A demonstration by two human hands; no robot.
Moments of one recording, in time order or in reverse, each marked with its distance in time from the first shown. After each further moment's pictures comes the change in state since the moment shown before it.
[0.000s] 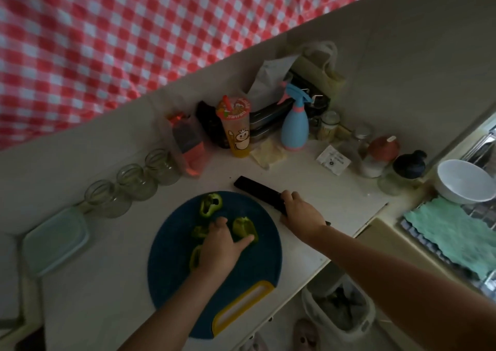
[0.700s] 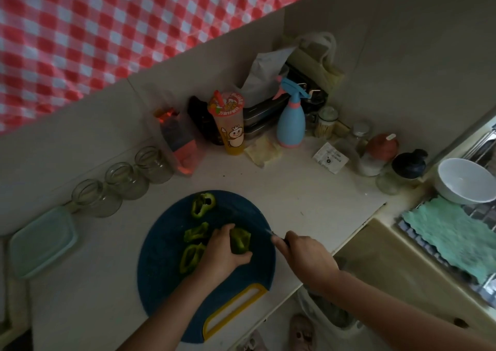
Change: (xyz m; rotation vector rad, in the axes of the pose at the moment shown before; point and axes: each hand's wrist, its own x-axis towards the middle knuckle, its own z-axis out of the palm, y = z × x) left_hand 0.002 -0.001 0.015 -0.127 -0.210 0.047; right_hand -0.065 0.004 0.018 0.101 -0.057 0.020
